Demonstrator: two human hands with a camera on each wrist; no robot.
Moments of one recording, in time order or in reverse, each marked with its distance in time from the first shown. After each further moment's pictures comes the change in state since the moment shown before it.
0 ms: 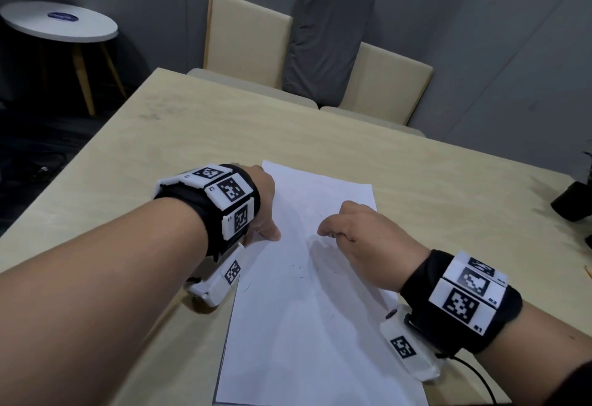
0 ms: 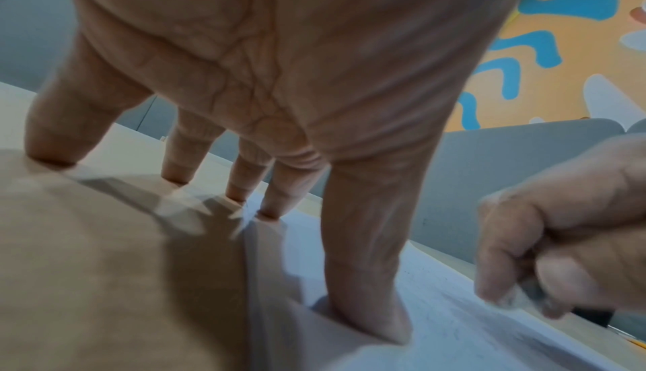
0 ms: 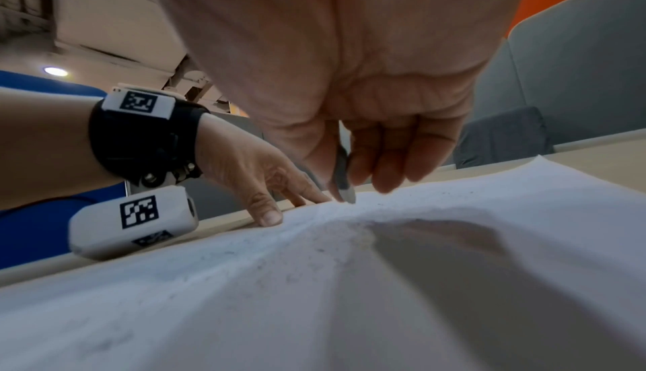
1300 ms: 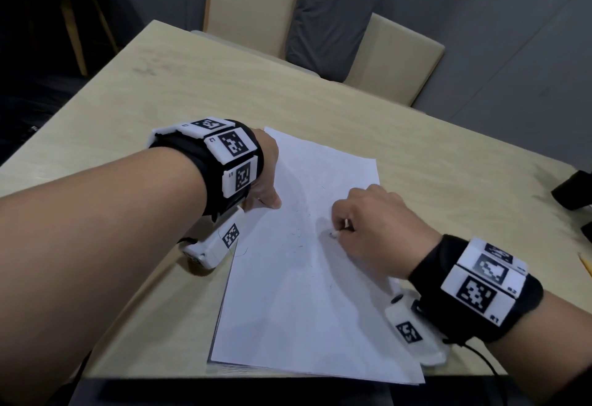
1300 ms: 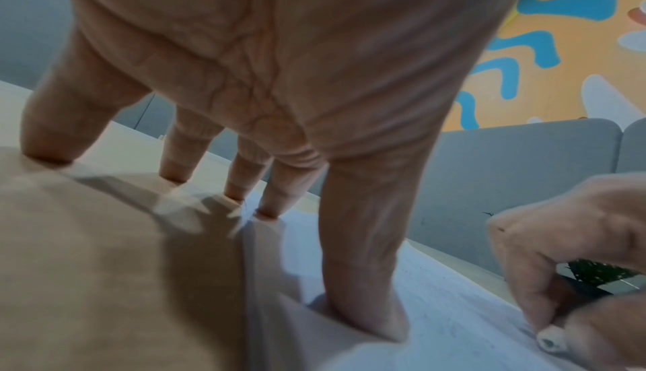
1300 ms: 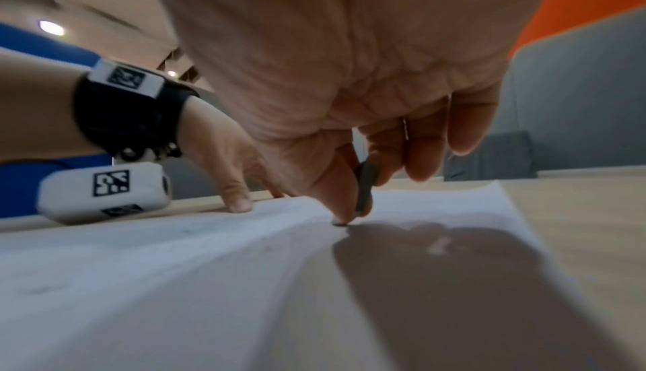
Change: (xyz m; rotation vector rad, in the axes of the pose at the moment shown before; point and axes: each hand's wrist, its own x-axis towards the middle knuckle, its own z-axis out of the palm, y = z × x) left_hand -0.002 -0.001 -0.002 -0.033 -0.053 0.001; right_hand -0.013 -0.005 0.005 -0.222 0.014 0.054
